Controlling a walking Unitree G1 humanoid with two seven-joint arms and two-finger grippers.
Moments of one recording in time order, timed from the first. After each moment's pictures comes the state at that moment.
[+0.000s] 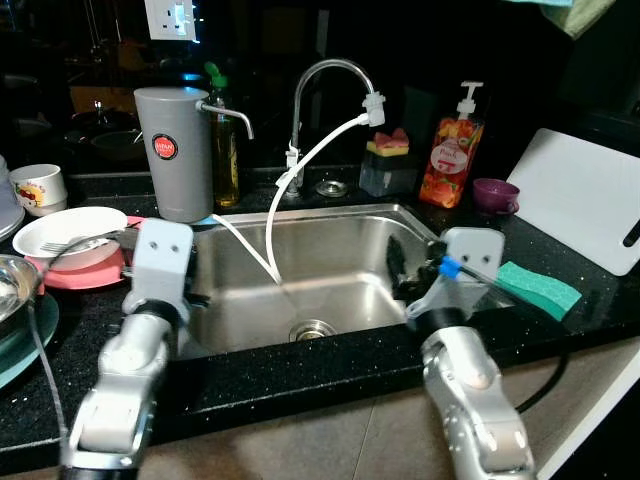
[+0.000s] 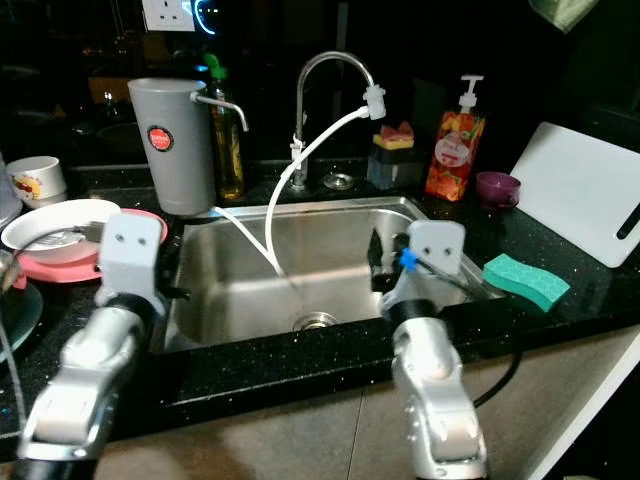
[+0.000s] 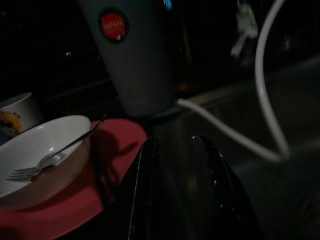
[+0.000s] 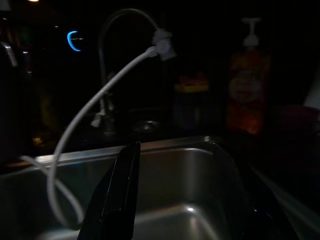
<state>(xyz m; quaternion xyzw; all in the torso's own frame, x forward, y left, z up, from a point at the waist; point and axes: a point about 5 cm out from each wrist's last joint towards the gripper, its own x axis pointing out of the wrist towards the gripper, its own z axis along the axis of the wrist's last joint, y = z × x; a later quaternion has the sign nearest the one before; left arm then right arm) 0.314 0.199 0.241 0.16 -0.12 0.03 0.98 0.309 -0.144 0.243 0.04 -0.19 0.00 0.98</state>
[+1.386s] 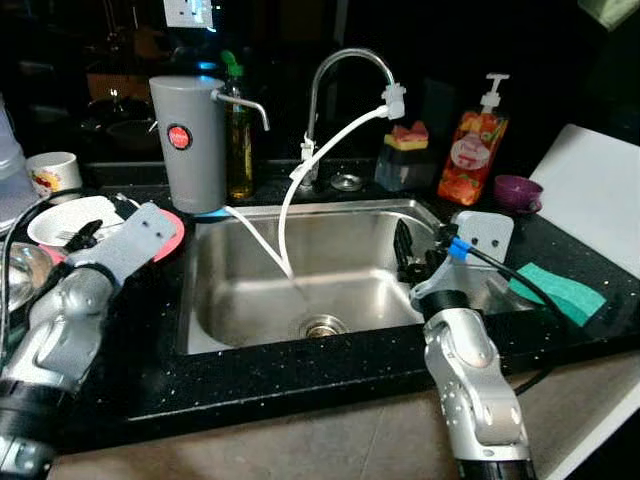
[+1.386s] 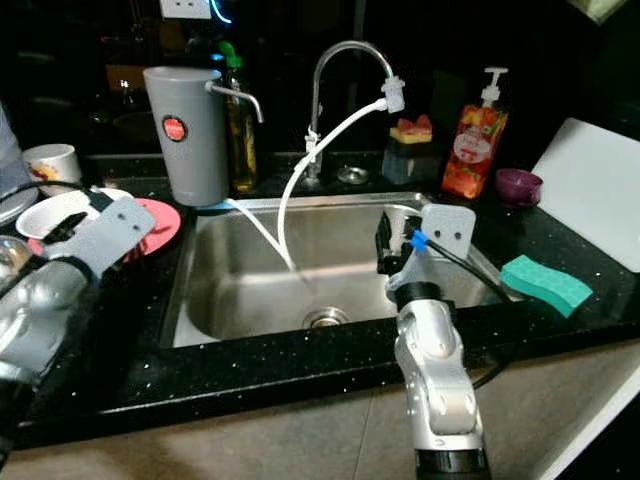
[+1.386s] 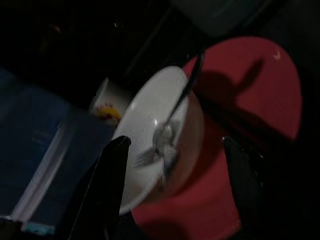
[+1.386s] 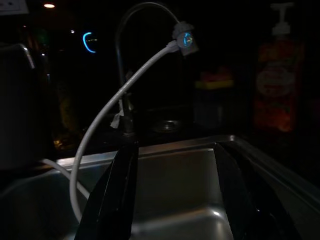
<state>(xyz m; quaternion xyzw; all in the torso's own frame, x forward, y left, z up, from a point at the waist) 0.361 0.264 0.255 0.46 0.01 0.10 0.88 0.323 -0.133 0.246 0.07 -0.20 0.02 0.98</state>
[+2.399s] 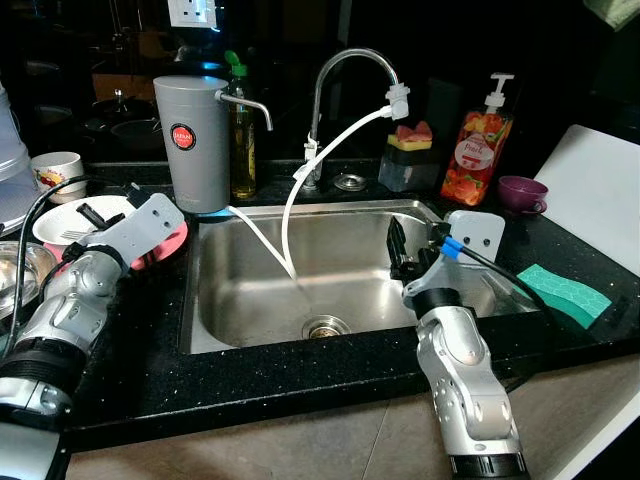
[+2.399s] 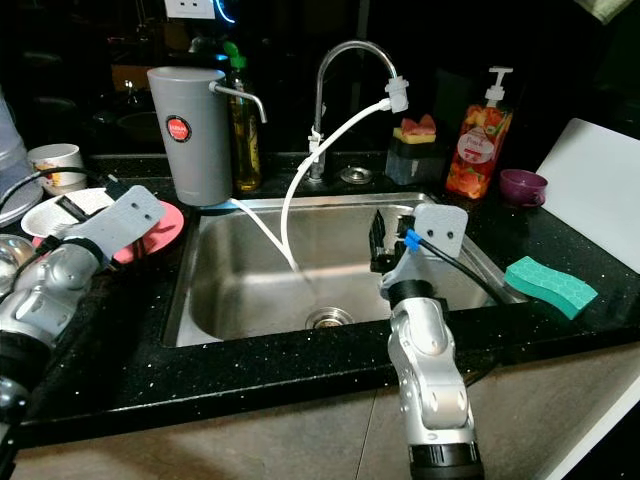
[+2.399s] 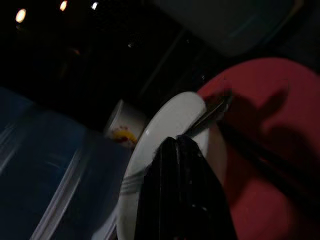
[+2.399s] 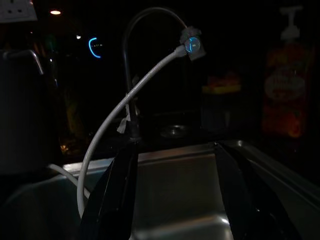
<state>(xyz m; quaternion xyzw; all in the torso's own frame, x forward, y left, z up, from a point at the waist) 0.383 0.265 0.260 0.48 -0.04 0.10 0.87 0.328 -0.130 0.247 0.07 -0.21 0.02 0.98</state>
